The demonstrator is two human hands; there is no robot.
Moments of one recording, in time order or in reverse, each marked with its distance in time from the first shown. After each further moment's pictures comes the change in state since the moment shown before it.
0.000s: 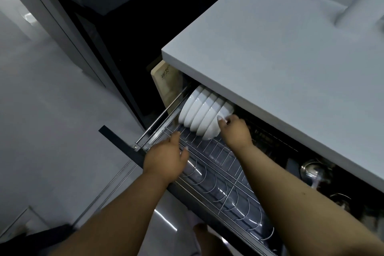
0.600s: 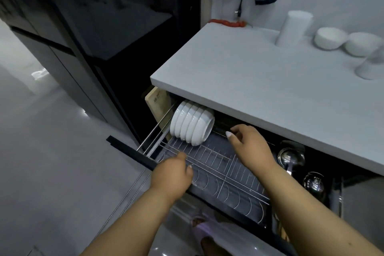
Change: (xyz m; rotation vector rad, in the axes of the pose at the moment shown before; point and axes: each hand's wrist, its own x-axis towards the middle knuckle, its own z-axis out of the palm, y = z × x) left_hand -0.107 0.060 -0.027 0.035 0.005 0.118; right_hand -0.153 0.041 -0.103 -0.029 0.230 -0.305
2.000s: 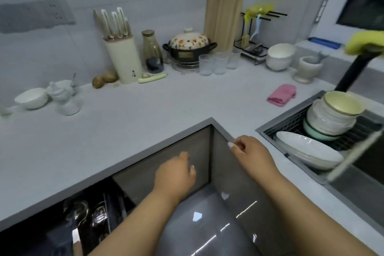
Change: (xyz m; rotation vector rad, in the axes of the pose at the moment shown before) left_hand -0.199 0.592 0.183 0.107 -0.172 1.058; right_hand -0.412 0.390 -0.382 0.016 0.708 0.762
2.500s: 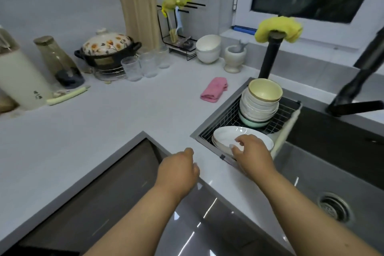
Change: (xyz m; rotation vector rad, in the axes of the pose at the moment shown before) left_hand 0.087 0.161 0.074 0.047 -0.126 0.352; right_hand 0.025 0.163 -0.084 -0.174 0.206 0.339
